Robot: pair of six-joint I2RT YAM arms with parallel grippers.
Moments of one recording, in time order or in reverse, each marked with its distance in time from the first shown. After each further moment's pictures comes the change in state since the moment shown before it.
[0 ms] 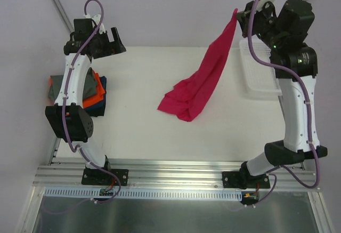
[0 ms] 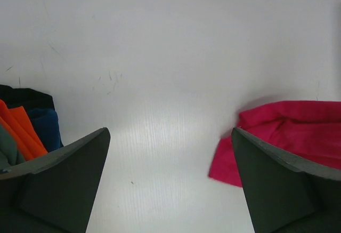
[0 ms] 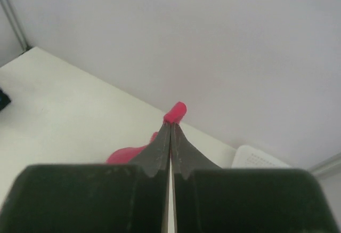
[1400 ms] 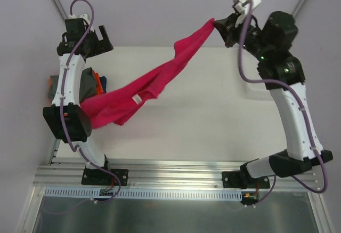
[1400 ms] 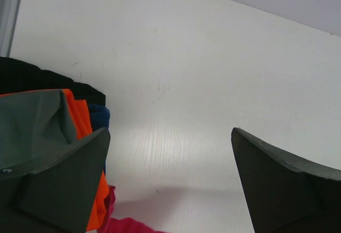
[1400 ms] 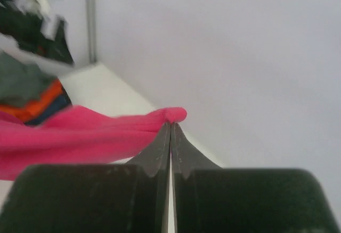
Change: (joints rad) left arm 0.082 0.010 0.006 0.019 -0.159 -0.027; right arm 0.192 -0.168 -0.230 0.177 -0.113 -0.019
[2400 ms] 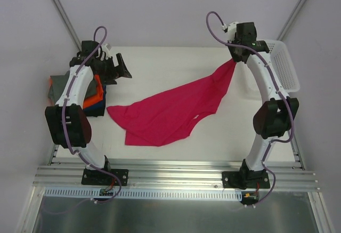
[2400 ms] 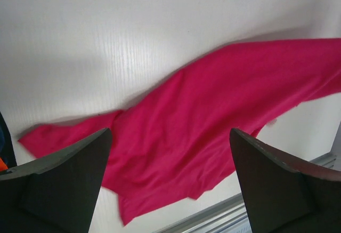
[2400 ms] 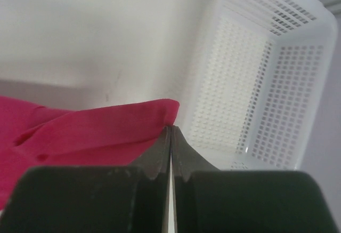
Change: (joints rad) left arm -0.060 -0.073 -0.367 -0.082 0.313 -0.032; right arm -0.248 0.470 -0.103 -0.311 0.462 -0.152
